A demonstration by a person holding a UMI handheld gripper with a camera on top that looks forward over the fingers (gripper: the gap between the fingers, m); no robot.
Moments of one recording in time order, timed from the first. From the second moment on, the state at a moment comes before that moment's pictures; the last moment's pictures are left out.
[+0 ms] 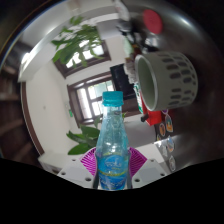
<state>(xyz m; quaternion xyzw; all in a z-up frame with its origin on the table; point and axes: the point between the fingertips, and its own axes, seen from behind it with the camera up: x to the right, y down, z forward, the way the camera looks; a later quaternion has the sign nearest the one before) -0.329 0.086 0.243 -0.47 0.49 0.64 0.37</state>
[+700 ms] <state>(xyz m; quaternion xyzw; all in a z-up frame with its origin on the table) -0.418 -0.070 0.265 -0.64 0.34 0.49 0.49</state>
